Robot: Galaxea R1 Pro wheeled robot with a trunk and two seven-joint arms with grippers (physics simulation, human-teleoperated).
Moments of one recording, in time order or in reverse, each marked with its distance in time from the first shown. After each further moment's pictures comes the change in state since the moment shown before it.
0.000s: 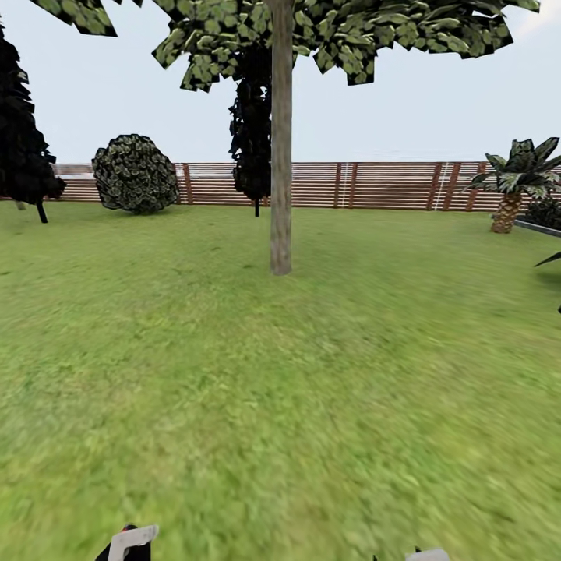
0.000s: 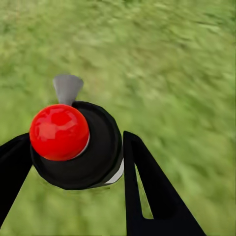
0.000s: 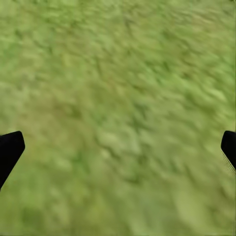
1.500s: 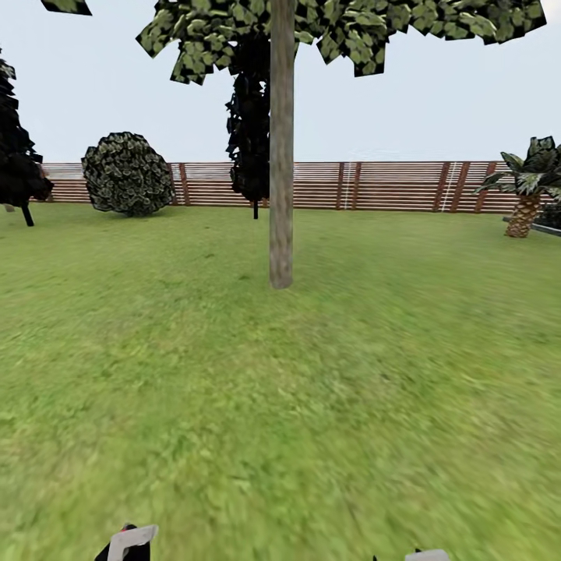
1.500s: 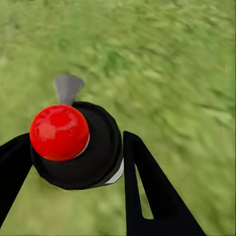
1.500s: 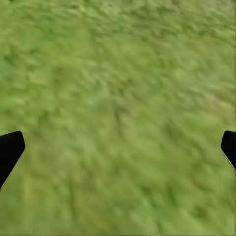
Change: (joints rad) left arm 0.000 0.002 0.000 0.000 0.000 -0.002 -0.002; right arm 0.000 0.000 0.001 0.000 0.000 0.000 -0.001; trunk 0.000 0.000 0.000
